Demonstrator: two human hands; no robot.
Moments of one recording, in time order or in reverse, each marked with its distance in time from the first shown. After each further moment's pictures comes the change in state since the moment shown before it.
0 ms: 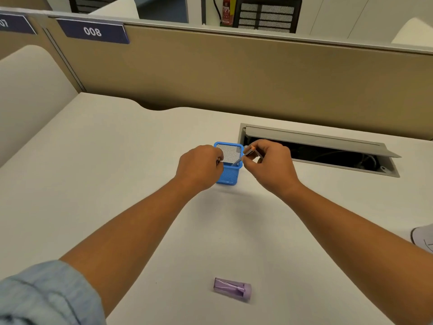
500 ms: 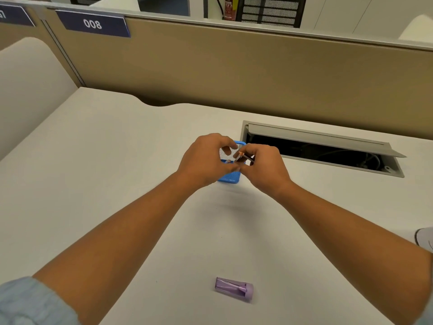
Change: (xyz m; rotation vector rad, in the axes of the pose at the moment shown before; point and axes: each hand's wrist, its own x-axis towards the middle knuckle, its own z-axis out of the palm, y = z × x) left_hand -0.004 0.006 -0.019 -0.364 0.039 0.072; right_hand 0.002 -0.006 0.021 -0.070 -0.127 -0.019
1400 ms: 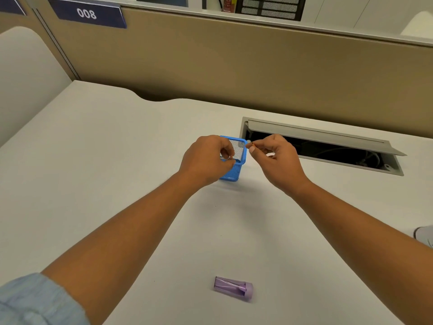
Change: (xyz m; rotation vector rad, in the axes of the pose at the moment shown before) left_hand 0.002 -0.008 0.013 0.034 -0.040 -0.112; right_hand 0.000 0.018 -0.018 0.147 0.080 0.028
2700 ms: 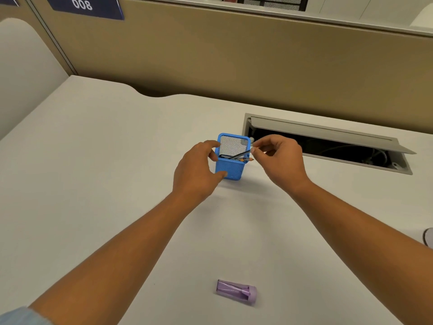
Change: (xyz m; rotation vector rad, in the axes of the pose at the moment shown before) left_hand -0.018 -0.034 0.022 -0.115 0.145 -0.064; right_hand 0.009 0.009 0.013 0.034 0.079 0.088
